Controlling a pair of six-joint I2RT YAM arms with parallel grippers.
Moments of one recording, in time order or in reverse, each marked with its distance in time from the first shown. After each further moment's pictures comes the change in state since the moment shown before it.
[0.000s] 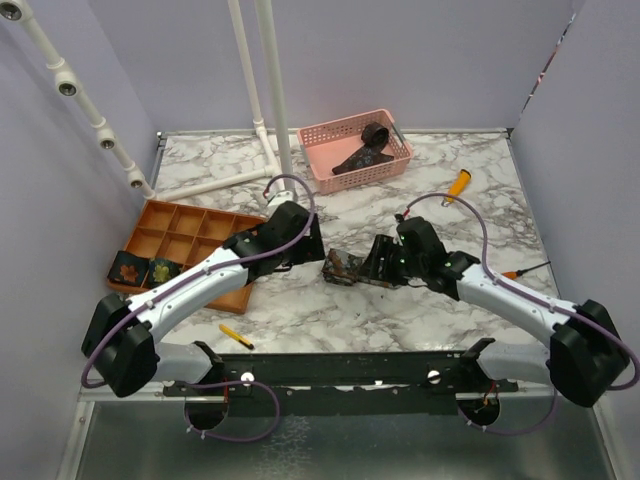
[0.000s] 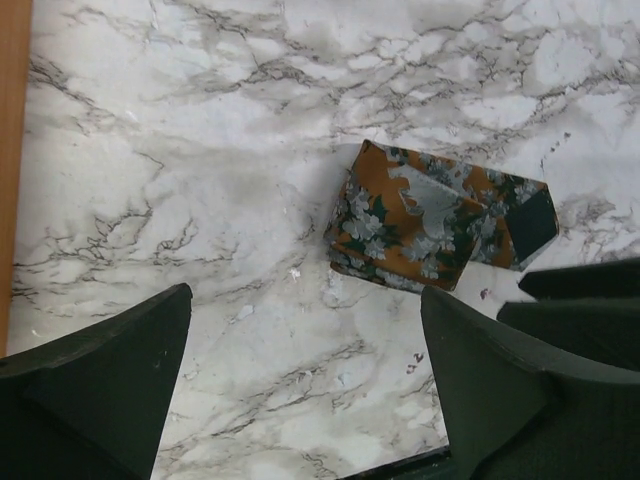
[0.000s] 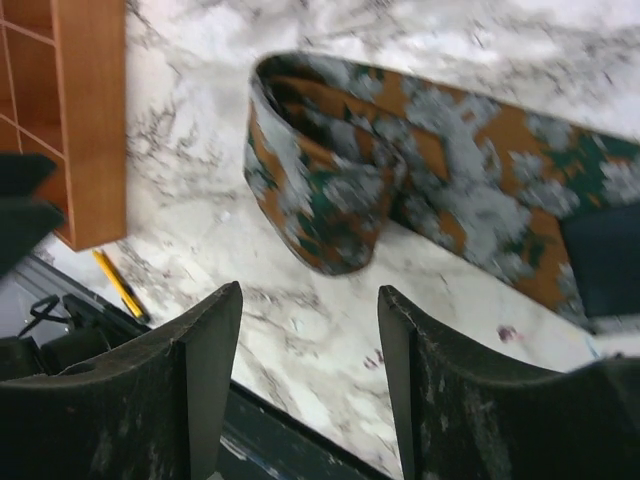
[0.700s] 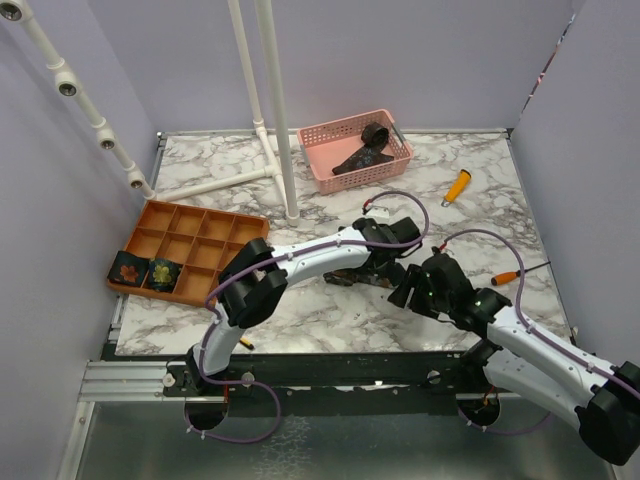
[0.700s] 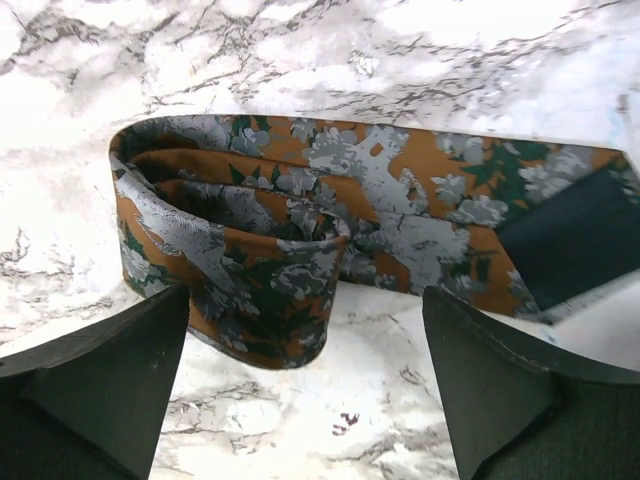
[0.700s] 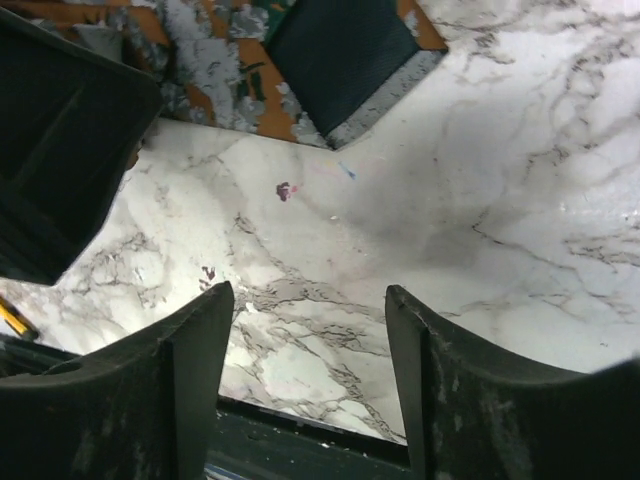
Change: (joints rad) left arm -0.329 0.845 0.818 -0.506 -0.278 -0.111; right arm -0.019 -0.421 -0.314 -0.217 0.204 0.123
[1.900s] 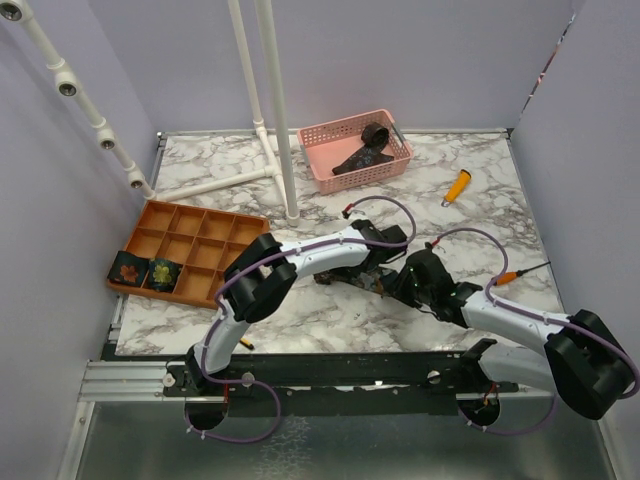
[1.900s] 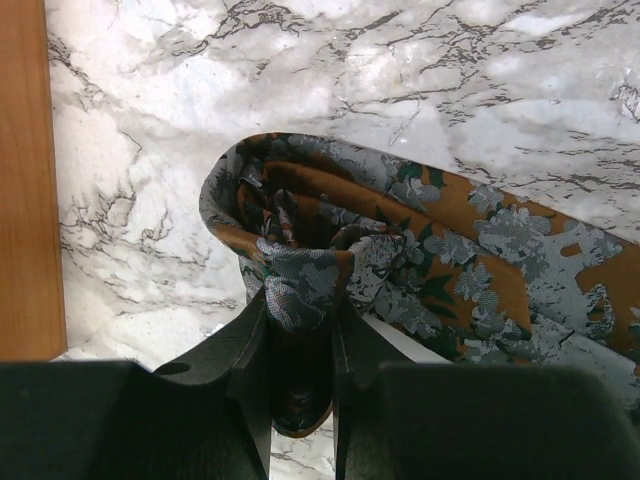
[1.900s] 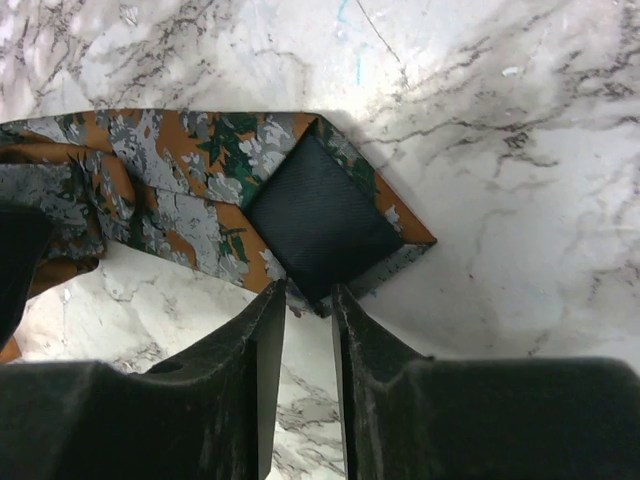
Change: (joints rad) left arm 0.039 0.032 -0.049 -0.163 -0.171 -0.103; right arm 0.000 0.307 -0.039 0.375 0.074 0.113
